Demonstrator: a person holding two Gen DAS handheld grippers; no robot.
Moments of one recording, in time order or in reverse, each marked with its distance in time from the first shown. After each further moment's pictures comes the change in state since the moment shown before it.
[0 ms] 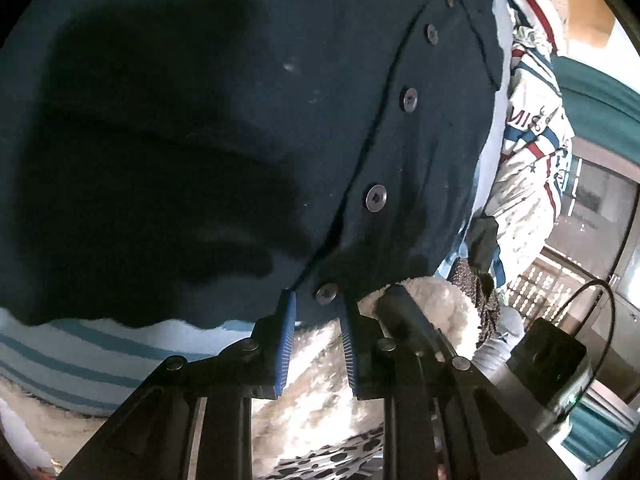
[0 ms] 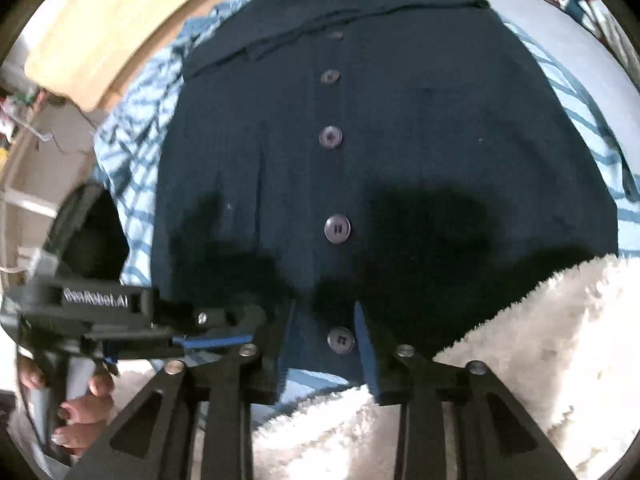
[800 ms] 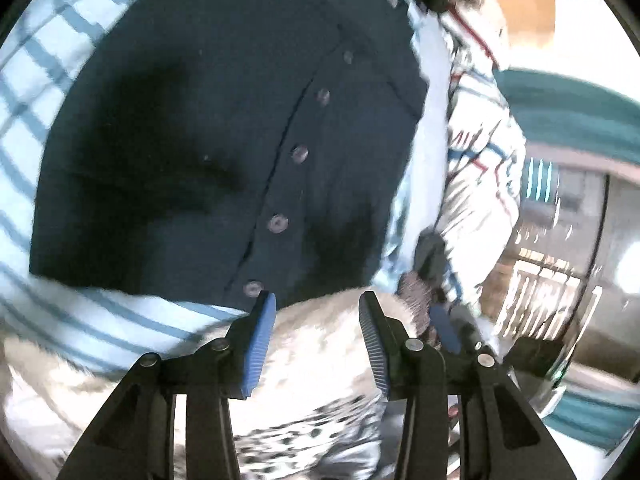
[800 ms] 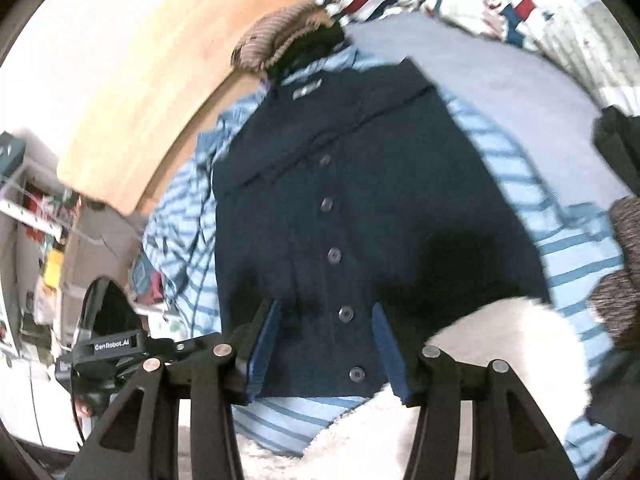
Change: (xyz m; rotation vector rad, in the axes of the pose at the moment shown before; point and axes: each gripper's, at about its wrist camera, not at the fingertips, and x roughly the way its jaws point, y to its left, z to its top) left arm -0.115 -0.058 -0.047 0.035 -0.176 -0.161; right arm -0.158 -0.036 0.025 0.204 -0.247 0.123
